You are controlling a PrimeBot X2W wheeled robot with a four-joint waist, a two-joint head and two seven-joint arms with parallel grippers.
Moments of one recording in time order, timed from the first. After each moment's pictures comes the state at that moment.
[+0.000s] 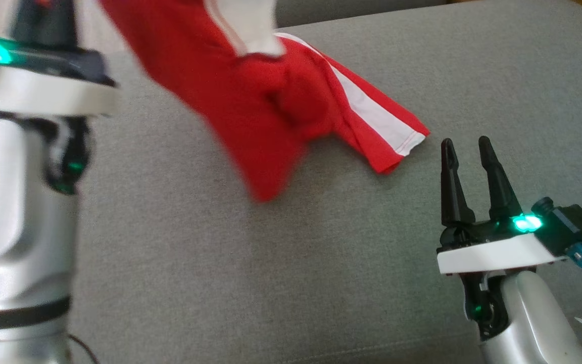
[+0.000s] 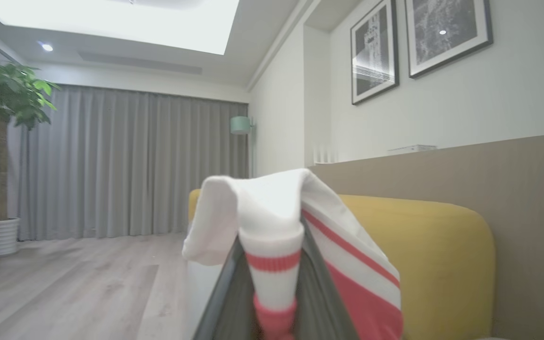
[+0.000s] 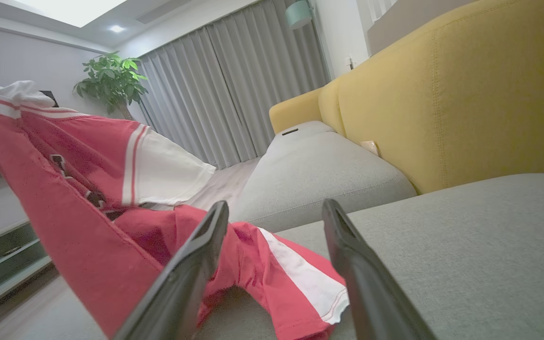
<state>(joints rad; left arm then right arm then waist) -0.67 0.17 -0.12 0.20 -0.26 -0.10 -0.26 -0.17 -0.05 0.15 0.16 0.38 0.13 -0.26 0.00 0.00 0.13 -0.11</state>
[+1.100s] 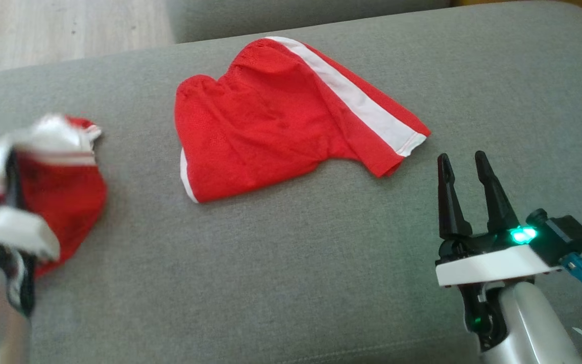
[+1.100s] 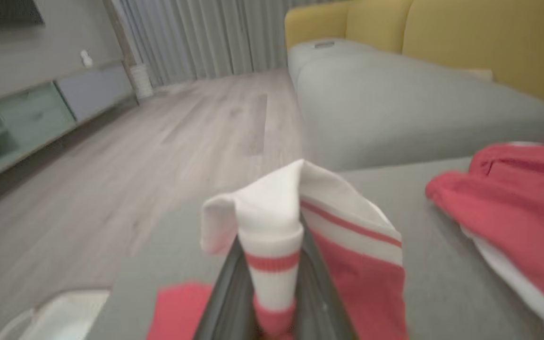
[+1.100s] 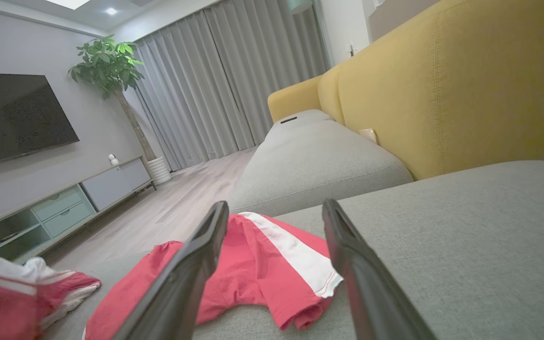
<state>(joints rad) -0.38 0.34 0.01 0.58 -0.16 -0.04 -0.26 -0.13 -0.05 0.16 0.17 0.36 0.13 -0.26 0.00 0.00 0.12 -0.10</state>
